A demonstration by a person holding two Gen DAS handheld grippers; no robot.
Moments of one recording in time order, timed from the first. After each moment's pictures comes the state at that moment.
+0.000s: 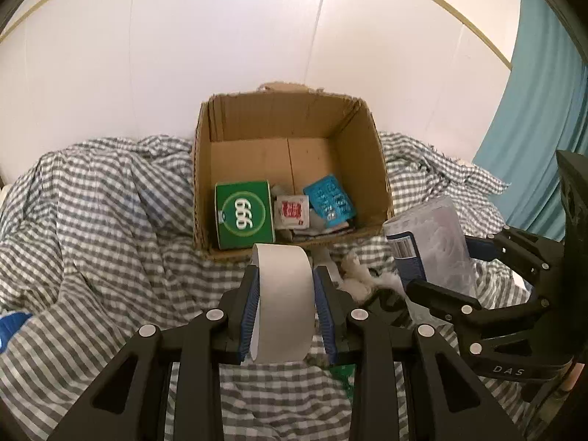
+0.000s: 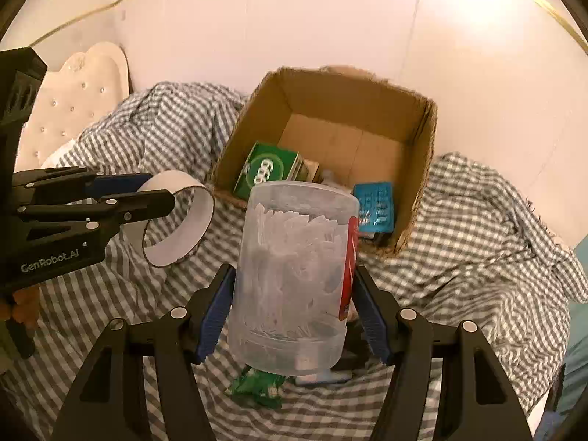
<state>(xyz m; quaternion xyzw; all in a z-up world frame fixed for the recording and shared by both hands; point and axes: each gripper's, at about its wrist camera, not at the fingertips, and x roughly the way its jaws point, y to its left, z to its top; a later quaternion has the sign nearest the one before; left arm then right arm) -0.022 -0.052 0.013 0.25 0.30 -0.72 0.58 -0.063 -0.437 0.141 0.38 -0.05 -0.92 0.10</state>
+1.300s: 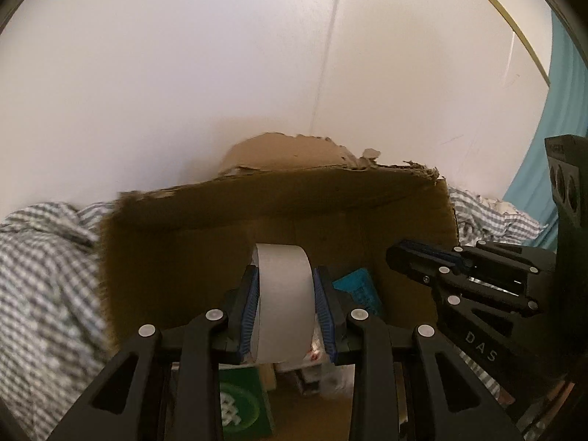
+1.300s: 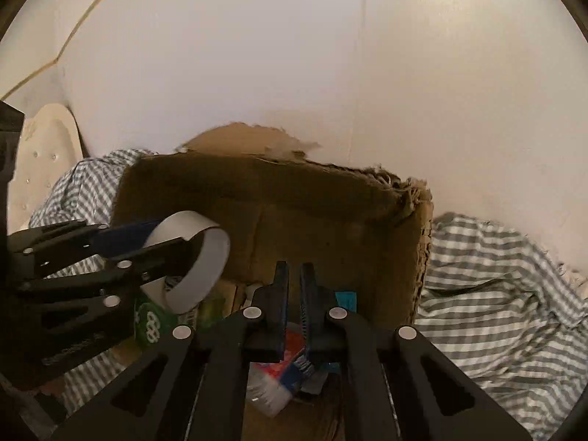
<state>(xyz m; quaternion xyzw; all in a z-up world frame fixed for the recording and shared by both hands) -0.057 -0.275 -0.012 0.24 0.27 -0.73 0.58 -0.264 -0.385 0.116 0.35 -0.08 -0.92 0.18</state>
